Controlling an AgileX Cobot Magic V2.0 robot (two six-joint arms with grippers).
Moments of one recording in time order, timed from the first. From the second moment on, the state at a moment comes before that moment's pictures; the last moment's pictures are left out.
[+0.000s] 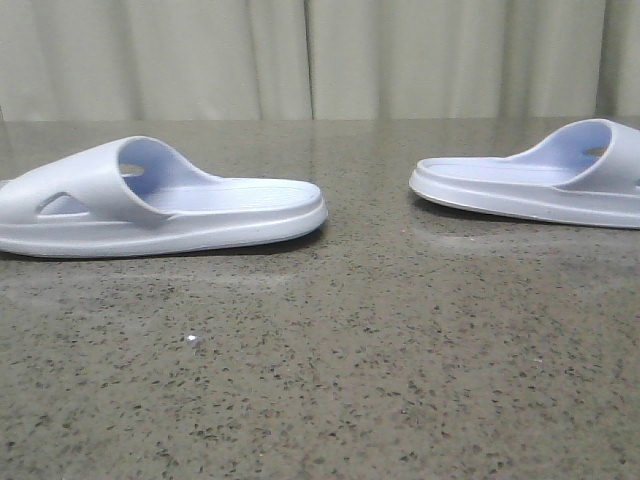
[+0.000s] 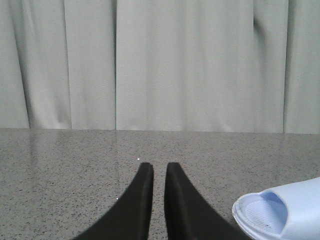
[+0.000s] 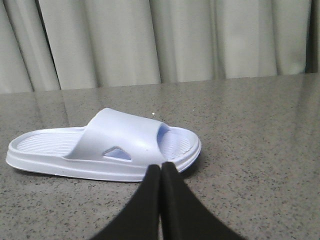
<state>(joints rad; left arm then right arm) -0.01 0.00 0.00 -0.01 -0.08 0.01 0.00 -0.01 0.01 -0.05 0.06 0.09</state>
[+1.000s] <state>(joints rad) -0.01 0.00 0.00 -0.01 -0.08 0.01 0.00 -0.01 0.01 -0.05 0.03 0.09</state>
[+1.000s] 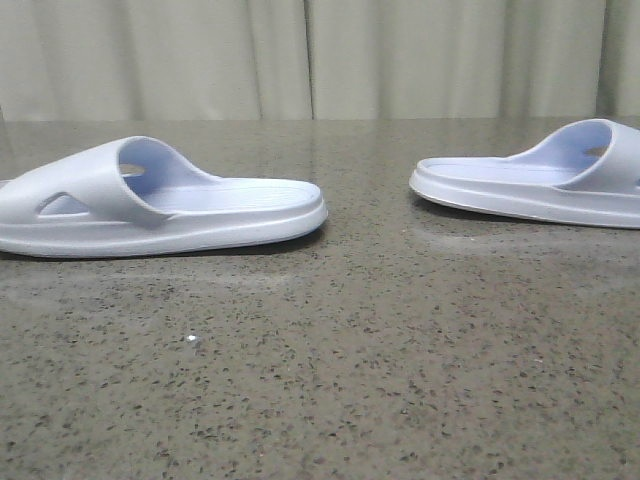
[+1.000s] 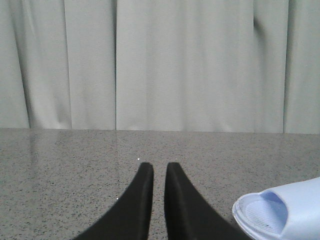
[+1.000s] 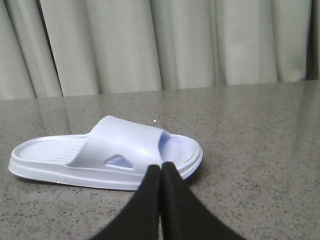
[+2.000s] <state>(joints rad) -0.01 0.00 0.00 -0.01 -0.08 0.01 0.00 -0.01 0.01 -0.05 -0.03 0.09</state>
